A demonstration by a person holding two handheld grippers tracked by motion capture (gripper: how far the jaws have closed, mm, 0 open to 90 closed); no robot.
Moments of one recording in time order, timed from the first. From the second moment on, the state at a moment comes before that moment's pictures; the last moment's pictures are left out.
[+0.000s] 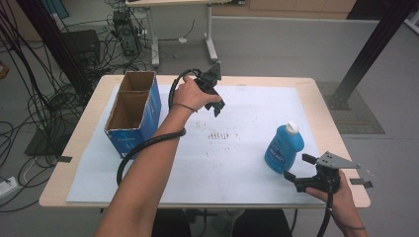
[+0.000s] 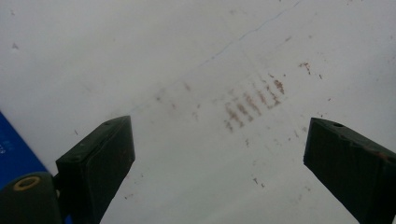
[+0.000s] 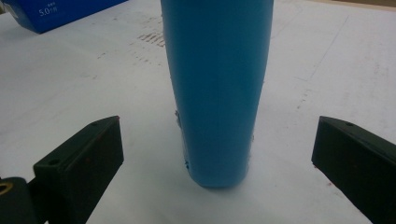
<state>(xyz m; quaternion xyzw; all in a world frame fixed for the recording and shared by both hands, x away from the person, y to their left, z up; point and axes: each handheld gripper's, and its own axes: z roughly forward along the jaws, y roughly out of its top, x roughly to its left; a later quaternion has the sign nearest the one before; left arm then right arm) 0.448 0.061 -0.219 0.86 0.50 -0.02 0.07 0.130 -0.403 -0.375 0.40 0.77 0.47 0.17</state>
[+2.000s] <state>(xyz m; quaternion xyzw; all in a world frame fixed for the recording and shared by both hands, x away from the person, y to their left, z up) 0.448 0.065 -0.216 0.86 0.50 -0.03 0.09 0.145 -0.371 -0.415 0.41 0.74 0.49 0.20</state>
